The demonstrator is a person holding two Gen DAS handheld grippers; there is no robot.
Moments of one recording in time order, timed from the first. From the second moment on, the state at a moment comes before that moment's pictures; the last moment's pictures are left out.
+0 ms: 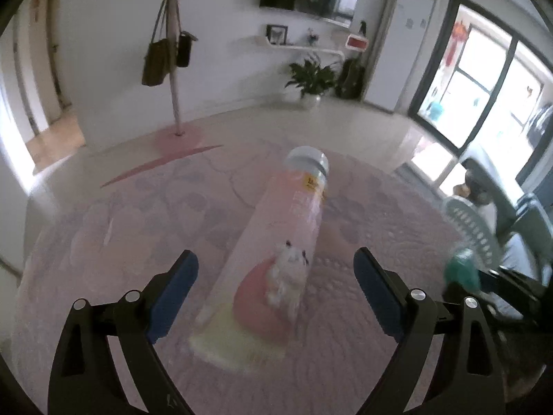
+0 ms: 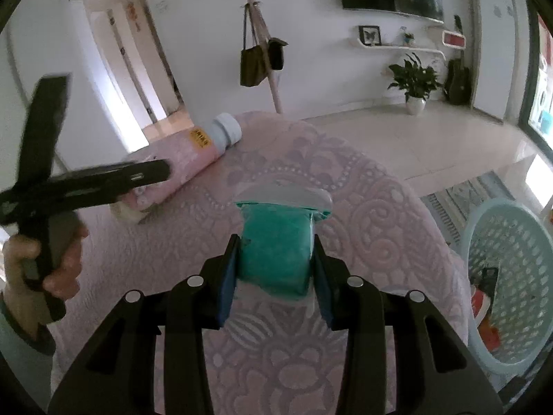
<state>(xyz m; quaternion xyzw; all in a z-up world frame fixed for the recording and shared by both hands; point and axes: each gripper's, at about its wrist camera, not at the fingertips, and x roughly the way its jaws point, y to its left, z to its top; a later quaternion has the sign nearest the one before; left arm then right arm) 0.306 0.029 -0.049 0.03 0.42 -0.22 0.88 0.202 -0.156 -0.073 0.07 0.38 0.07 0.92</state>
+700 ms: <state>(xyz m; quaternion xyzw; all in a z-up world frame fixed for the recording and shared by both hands) 0.221 0.041 -0.058 -0.08 0.44 -0.18 0.88 0.181 -0.169 -0.058 0.08 0.33 0.09 0.94</state>
